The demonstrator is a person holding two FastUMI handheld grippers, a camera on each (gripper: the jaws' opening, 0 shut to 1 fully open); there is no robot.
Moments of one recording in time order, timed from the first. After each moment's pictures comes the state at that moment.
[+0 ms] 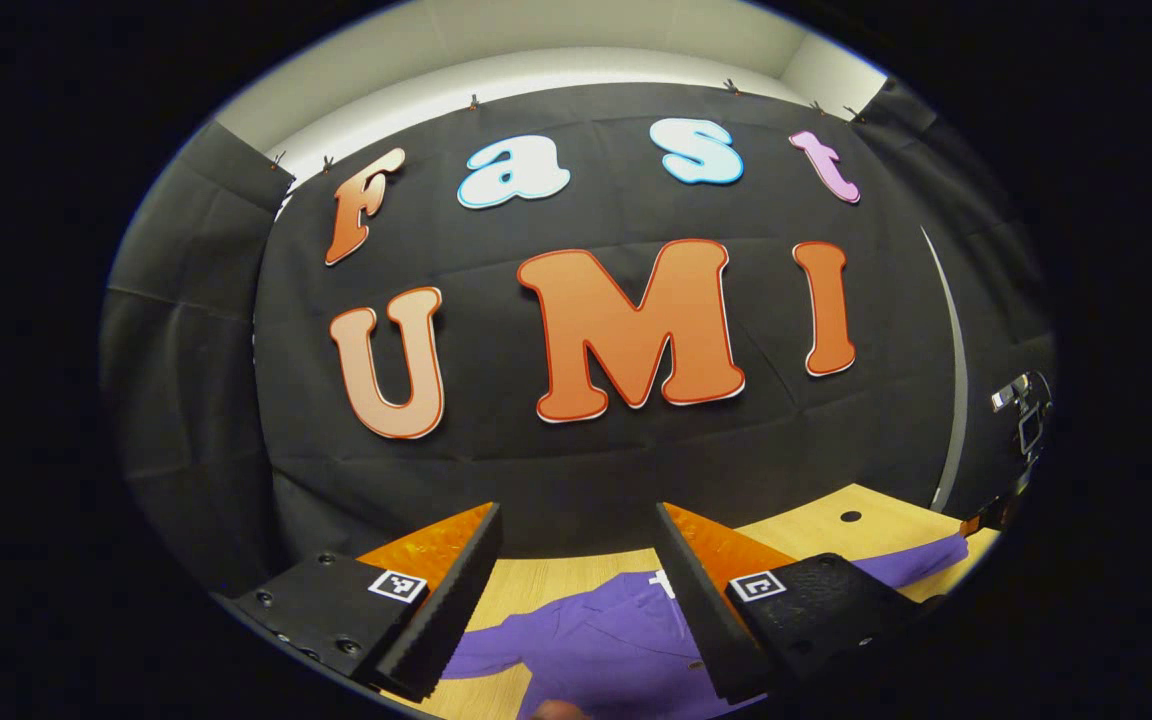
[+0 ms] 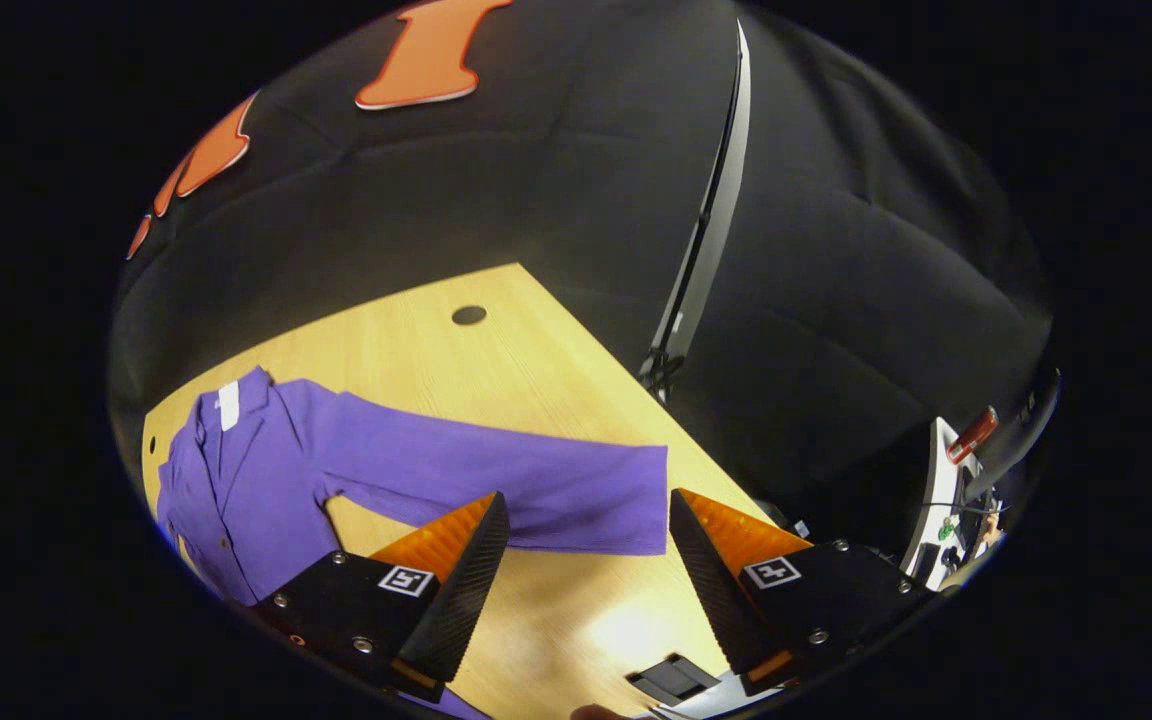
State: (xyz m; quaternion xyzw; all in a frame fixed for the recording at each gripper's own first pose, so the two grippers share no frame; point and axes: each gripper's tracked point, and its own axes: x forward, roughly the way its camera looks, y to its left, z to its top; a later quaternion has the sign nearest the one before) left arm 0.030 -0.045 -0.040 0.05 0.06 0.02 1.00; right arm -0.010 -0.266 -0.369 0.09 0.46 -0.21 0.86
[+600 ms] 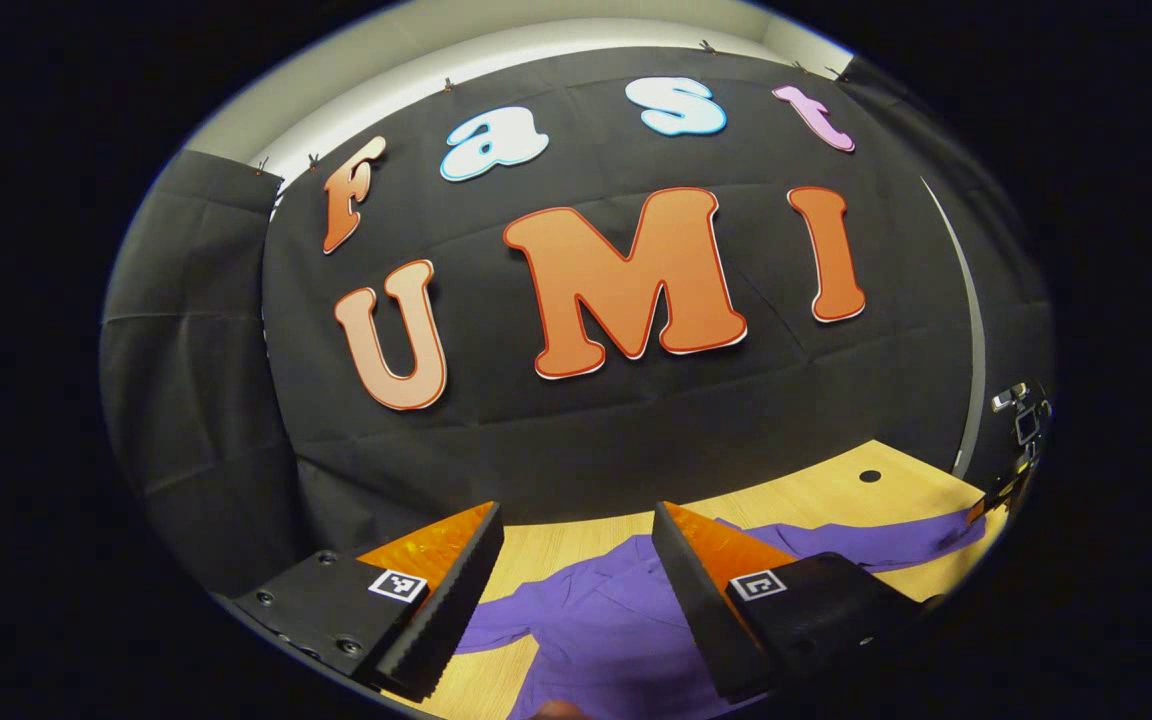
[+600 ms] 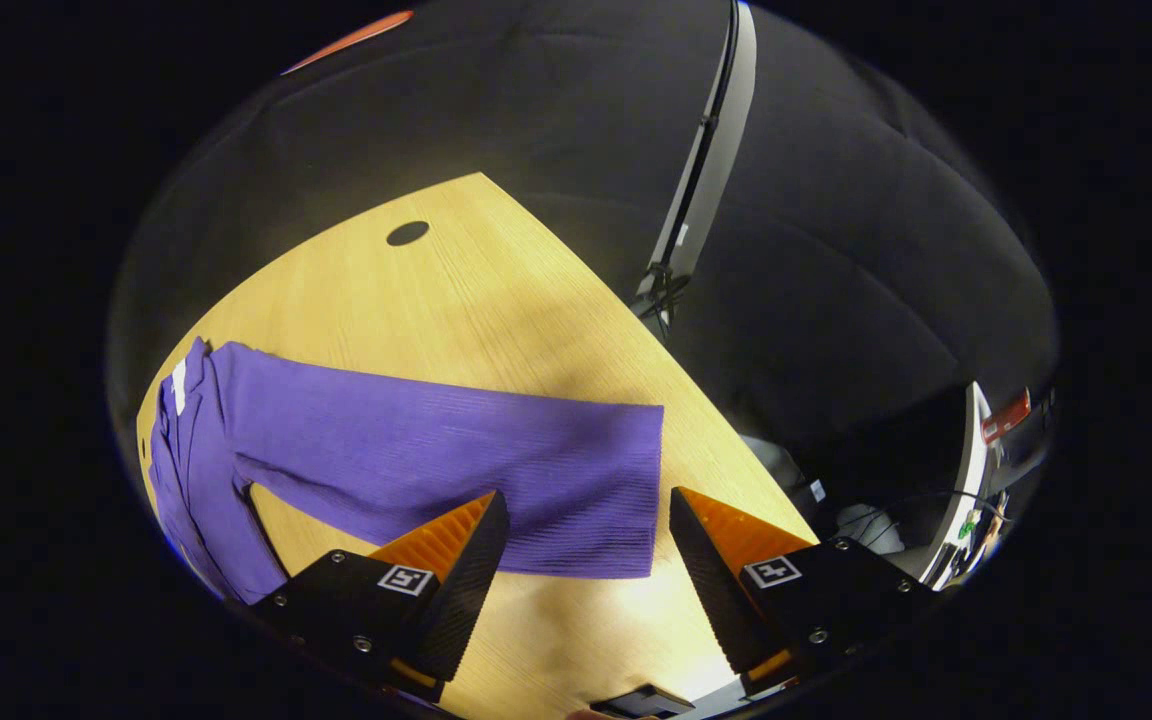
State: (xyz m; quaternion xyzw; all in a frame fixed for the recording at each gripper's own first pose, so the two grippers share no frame) left arm 0.019 -0.074 -0.066 0.09 0.11 0.05 0.99; right arm 0.000 -0.302 -0.462 0.14 0.56 -0.19 0.79
